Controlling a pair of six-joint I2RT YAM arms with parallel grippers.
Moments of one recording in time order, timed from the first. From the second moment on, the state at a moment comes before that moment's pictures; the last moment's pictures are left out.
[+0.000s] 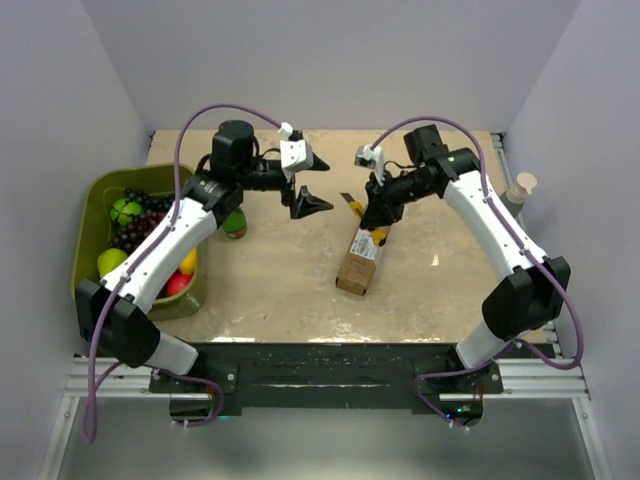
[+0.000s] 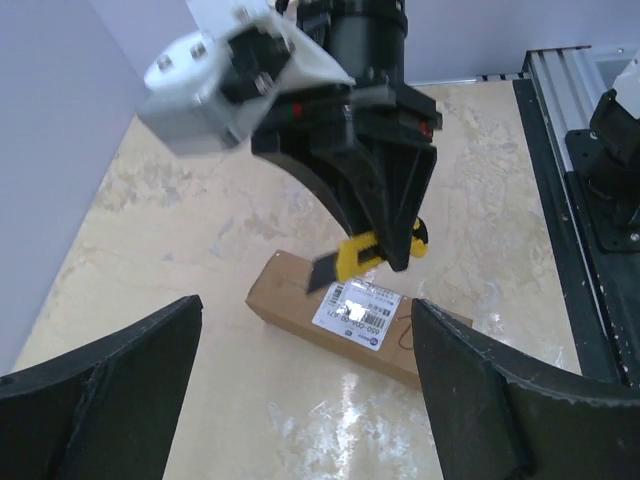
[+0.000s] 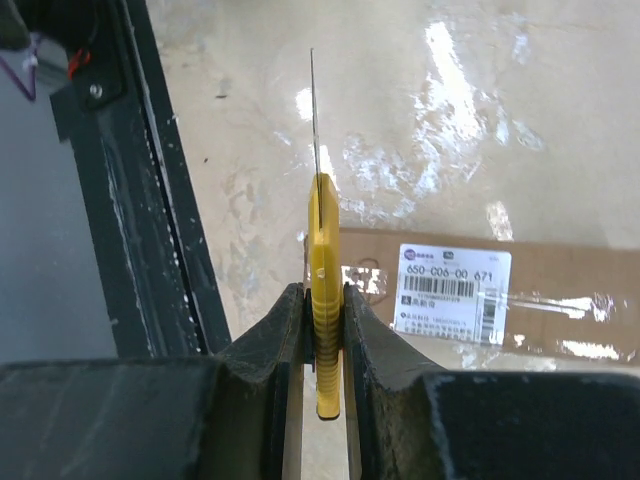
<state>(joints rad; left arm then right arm) -0.46 1.46 1.38 -0.20 0.92 0.38 0.31 1.61 1.61 -1.08 -0.82 -0.54</state>
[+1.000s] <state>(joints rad) -0.49 1.78 1.62 -0.35 1.22 0.28 0.41 1.62 1.68 -1.11 -0.62 -0.66</state>
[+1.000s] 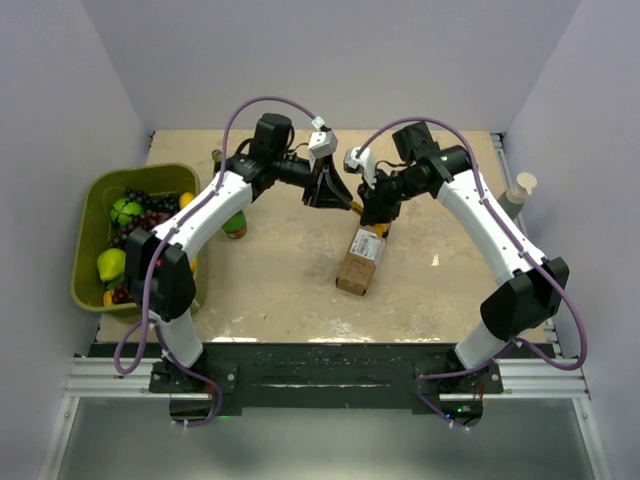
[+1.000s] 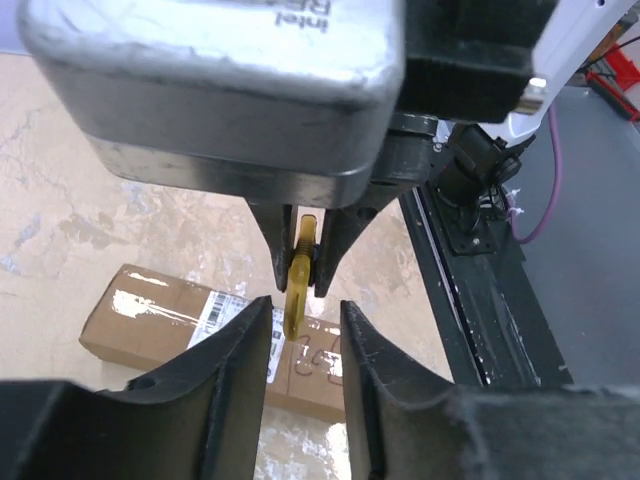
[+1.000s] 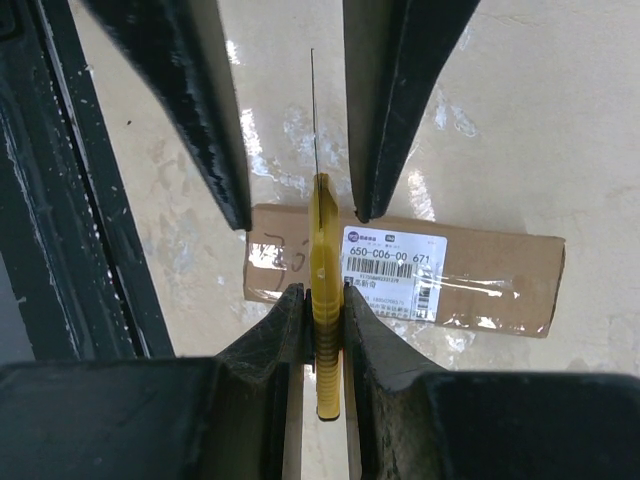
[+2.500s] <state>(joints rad) -0.37 1.87 1.23 1.04 1.37 -0.87 0.25 1.64 1.85 -0.96 -0.89 -0.38</state>
